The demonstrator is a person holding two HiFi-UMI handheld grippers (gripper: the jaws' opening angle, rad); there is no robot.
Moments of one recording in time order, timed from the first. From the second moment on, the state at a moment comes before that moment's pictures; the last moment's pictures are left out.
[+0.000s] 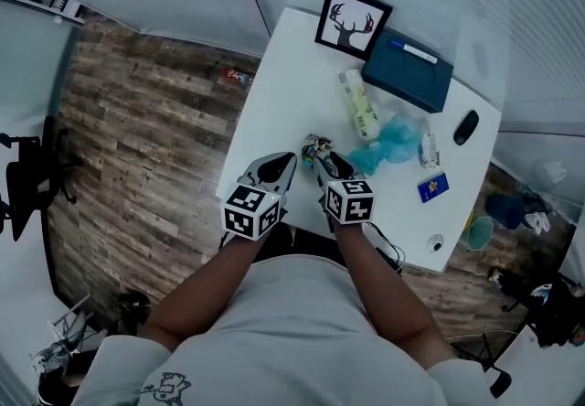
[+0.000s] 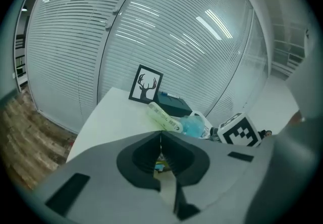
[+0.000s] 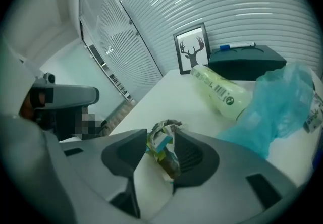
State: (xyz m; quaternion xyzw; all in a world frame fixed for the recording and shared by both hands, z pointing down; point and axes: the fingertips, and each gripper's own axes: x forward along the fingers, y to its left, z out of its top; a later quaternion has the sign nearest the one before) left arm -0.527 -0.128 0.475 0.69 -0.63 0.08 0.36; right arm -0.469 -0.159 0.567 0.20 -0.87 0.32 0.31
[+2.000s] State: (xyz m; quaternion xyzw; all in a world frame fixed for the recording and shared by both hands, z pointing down) left arm -0.536 -0.079 0.352 0.75 -0.62 0.05 0.24; right arm -0.469 -0.116 0.397 0.30 -0.92 0.18 0.20
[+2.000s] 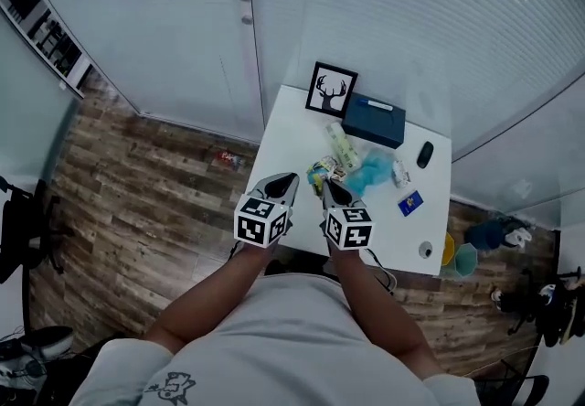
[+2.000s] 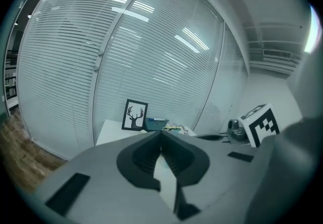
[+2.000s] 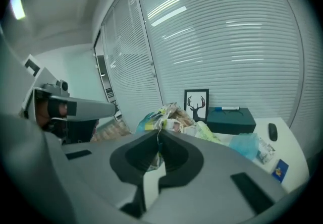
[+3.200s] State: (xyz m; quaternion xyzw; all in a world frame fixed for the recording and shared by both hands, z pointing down) left arm -0.404 -0.066 0.359 0.85 -0.47 0.07 0.25; right arm -0.330 -0.070 0.385 0.46 -0.85 0.21 0.15
